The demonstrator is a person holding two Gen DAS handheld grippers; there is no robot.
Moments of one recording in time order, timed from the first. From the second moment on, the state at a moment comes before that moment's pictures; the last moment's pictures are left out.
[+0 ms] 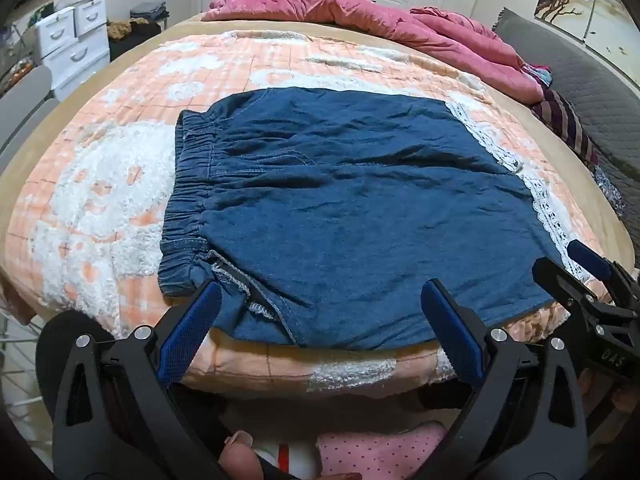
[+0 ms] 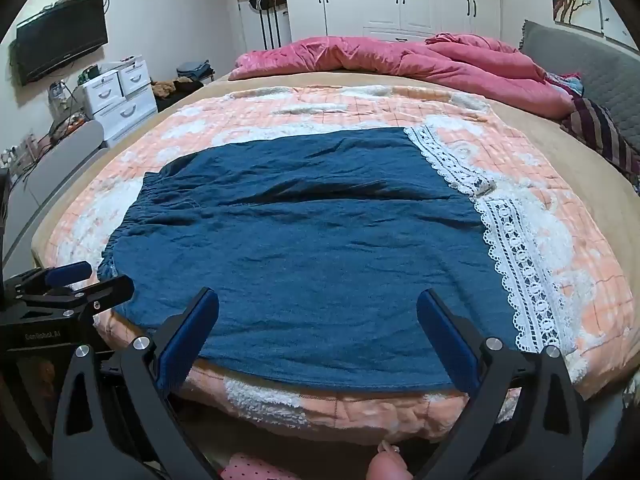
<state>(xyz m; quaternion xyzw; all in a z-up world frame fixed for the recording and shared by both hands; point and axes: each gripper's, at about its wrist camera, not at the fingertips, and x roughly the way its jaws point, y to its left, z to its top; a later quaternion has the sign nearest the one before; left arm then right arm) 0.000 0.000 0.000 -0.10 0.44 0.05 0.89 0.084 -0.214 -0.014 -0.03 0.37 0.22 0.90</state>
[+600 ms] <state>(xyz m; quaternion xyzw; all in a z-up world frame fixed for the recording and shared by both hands) -0.001 0.002 0.003 -0.10 0.44 0.05 0.89 0.079 -0.209 -0.012 -0.05 0.36 0.21 0.91</state>
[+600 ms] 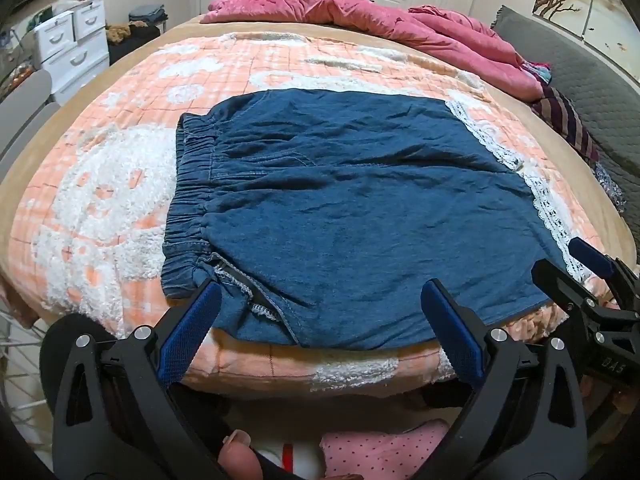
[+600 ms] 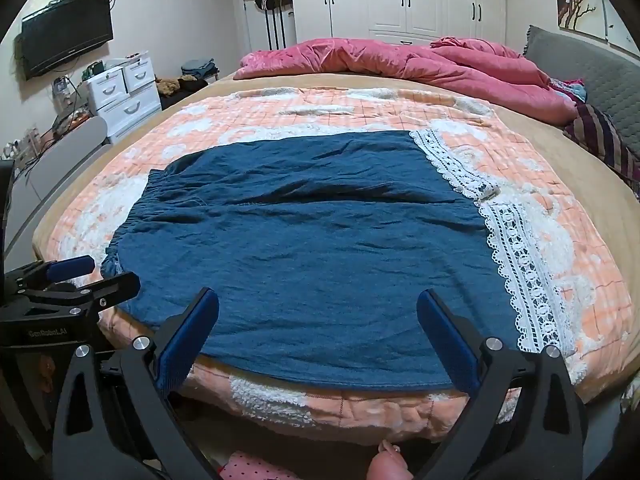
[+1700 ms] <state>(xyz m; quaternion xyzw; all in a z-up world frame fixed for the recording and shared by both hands) 0.000 0.001 0.001 -0.09 0.44 0.06 0.89 0.081 -0.209 -0.012 -0.05 0.36 0.21 0.91</state>
